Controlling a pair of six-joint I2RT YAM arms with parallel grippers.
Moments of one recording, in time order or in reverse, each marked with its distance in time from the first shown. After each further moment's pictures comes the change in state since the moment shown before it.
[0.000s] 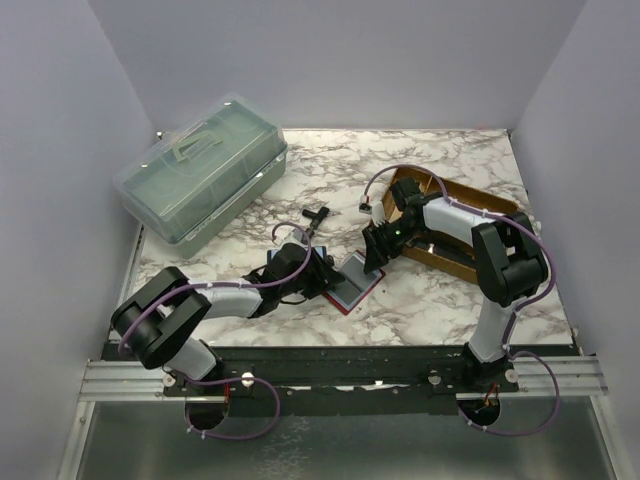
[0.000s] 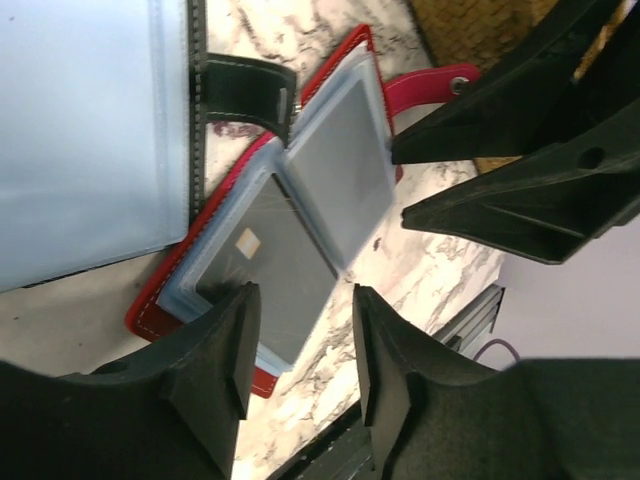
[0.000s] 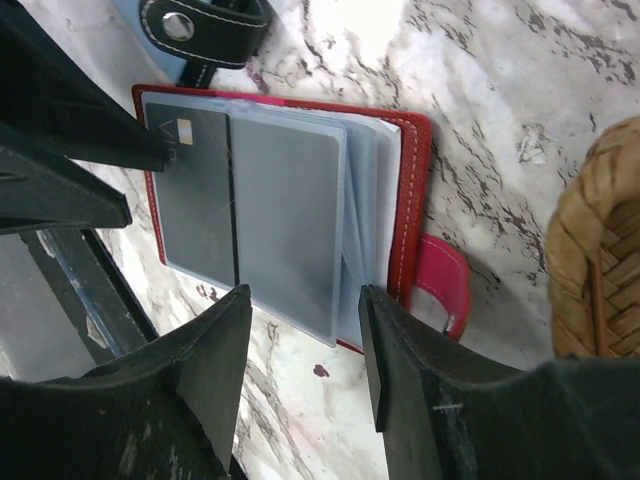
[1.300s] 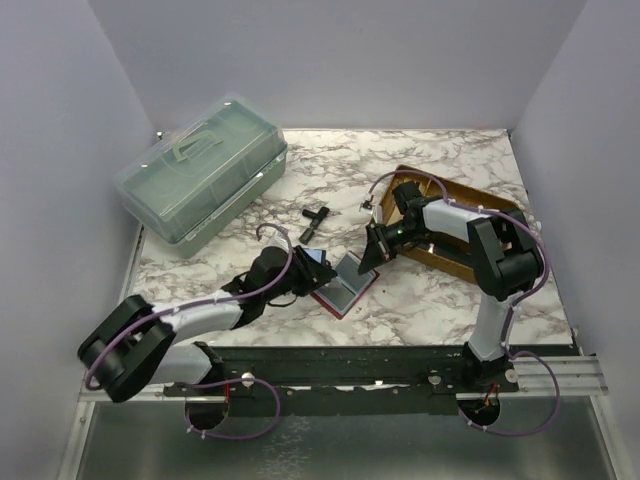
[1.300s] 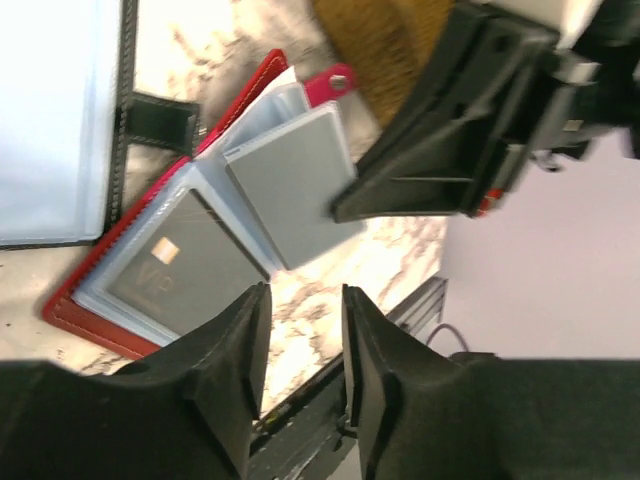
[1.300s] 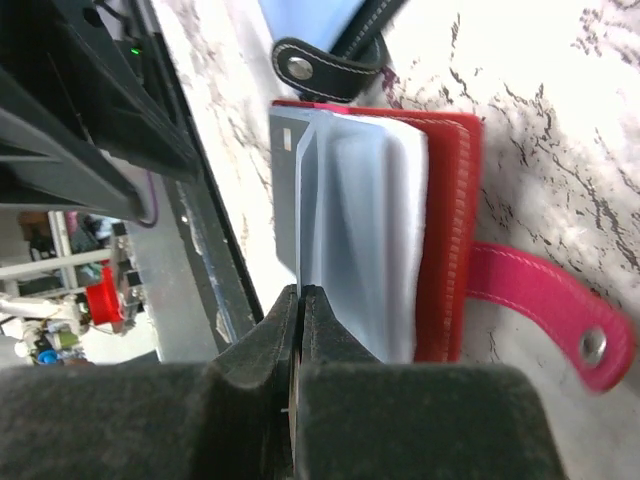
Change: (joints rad) left arm 0.027 -0.146 -0.075 0.011 0.019 -0.028; right arm -0.016 0.049 -0.023 0.035 -0.277 0.120
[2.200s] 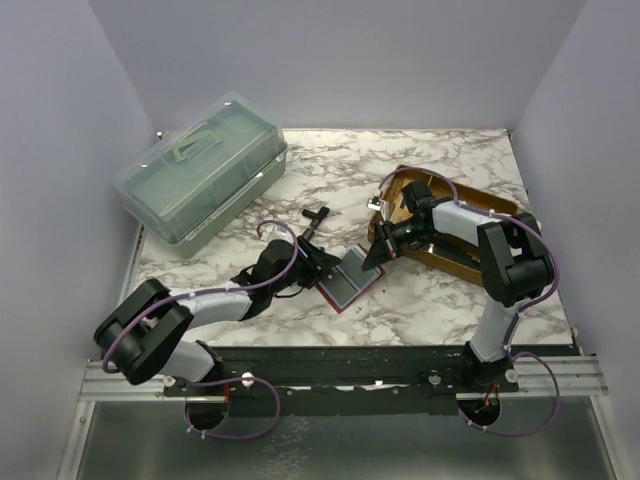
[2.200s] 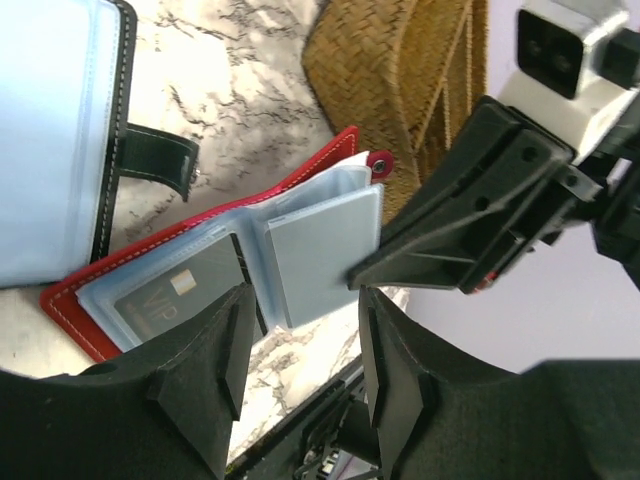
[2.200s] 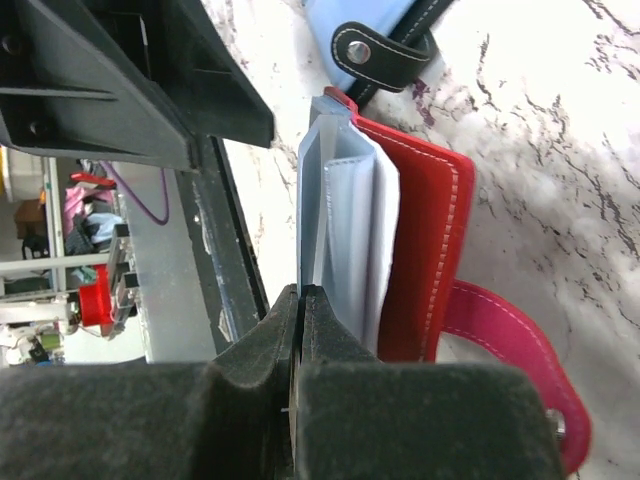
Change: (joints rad) left arm 0.018 0.002 0.031 0.043 -0.072 -0.113; right arm -0.050 -0.067 -0.050 0.041 -0.122 -0.046
